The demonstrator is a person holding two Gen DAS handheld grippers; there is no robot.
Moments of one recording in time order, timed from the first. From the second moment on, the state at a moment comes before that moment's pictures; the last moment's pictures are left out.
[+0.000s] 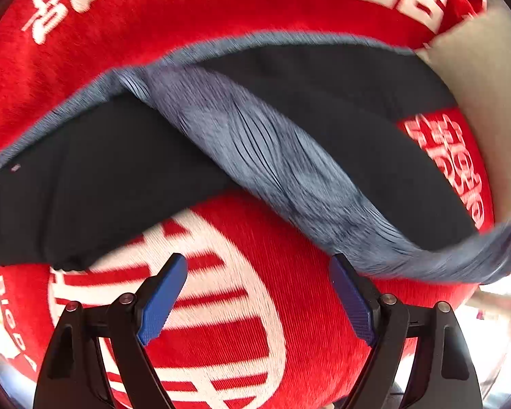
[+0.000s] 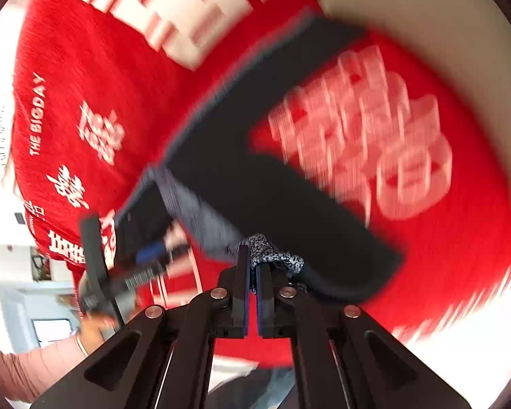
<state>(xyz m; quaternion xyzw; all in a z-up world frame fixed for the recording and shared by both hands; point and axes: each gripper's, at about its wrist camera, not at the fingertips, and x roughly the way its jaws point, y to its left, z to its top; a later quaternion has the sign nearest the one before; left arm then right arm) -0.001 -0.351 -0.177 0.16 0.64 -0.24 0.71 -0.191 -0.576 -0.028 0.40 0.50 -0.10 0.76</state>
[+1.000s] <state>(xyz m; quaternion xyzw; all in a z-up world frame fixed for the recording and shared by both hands) 0.124 -0.438 -0.203 0.14 0.62 -0.13 0.76 0.004 -0.691 -0.061 0.13 0.60 -0.16 0.77</state>
